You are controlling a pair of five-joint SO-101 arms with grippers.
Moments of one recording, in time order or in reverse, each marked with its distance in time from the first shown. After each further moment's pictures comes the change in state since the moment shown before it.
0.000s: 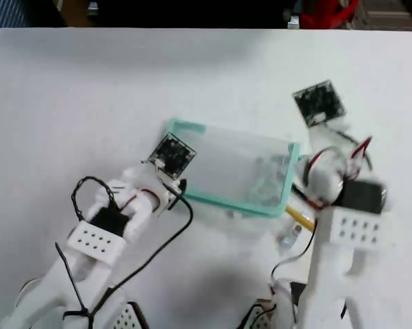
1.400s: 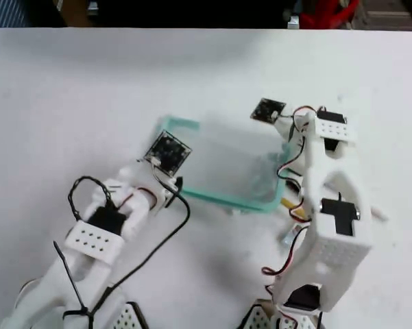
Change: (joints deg) left arm -1.7 0.0 0.0 -0.2 0.0; right arm -0.7 62.2 -24.1 -9.8 36.4
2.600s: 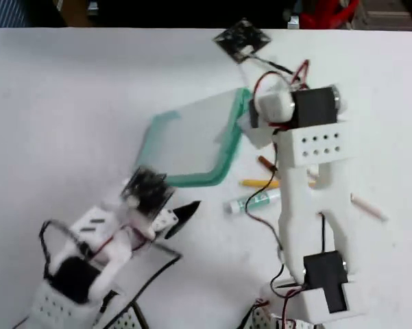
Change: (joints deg) left arm 8.6 -43.1 1.3 27.3 6.8; right arm -22.1 -27.0 -29.0 36.5 -41.1
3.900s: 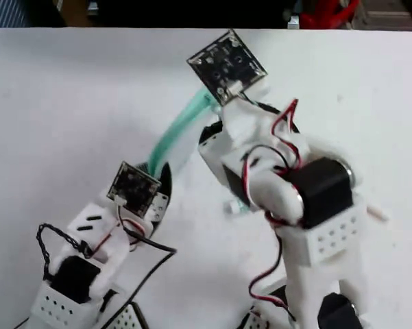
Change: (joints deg) left arm -1.7 1.6 0.1 -8.3 3.2; right arm -16.7 -18.0 -0.3 0.0 -16.0
